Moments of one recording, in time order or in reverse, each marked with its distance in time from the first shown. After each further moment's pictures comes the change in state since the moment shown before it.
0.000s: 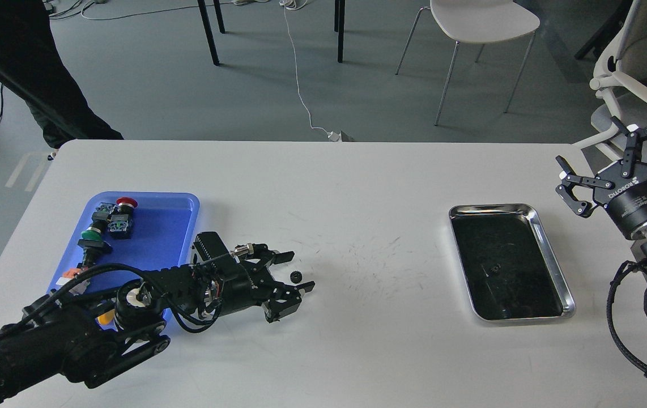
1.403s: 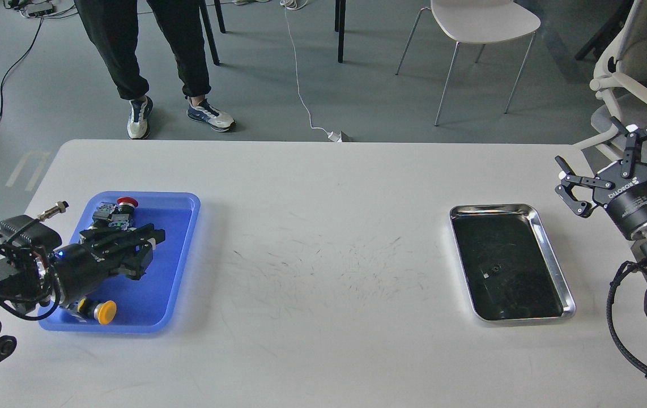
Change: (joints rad) left arm 0.218 0.470 -0.225 -0.107 -0.350 0.057 -0.045; right arm -0.006 -0.009 0.011 0.018 -0.002 0.000 -0.001
